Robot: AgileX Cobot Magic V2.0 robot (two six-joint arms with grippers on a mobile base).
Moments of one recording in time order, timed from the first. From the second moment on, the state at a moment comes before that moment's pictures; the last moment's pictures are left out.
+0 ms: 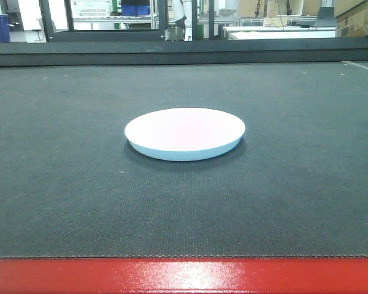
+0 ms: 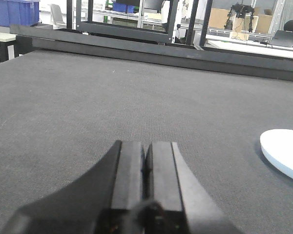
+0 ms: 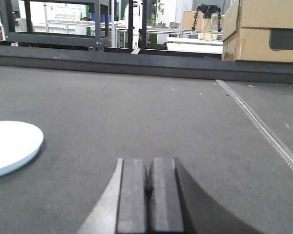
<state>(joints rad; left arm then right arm) -0.07 -0.02 0.03 0.01 0.01 -0.09 0.02 -0.01 -0.06 0.11 0.11 -0.09</state>
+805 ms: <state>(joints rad) -0.07 -0.02 0.03 0.01 0.01 -0.09 0.22 1.06 -0.96 0.04 0.56 0.02</state>
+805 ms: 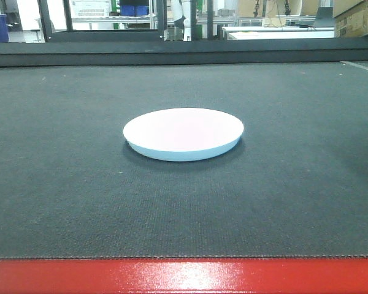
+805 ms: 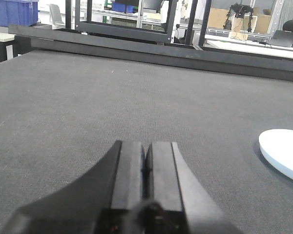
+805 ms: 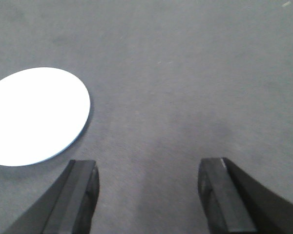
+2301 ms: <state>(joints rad) -0.07 -0.02 0.03 0.01 0.01 -0.09 0.51 2.05 -1.57 -0.26 0.68 0.45</state>
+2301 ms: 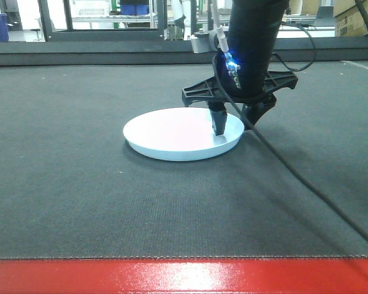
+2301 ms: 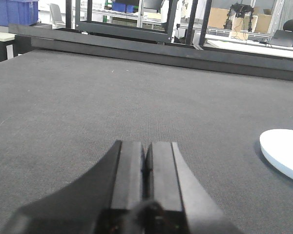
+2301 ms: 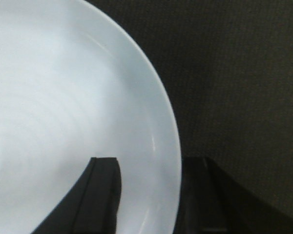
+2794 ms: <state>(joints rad) -0.07 -0.02 0.03 0.01 0.01 -0.09 0.50 2.05 -1.57 -0.26 0.66 0.46</state>
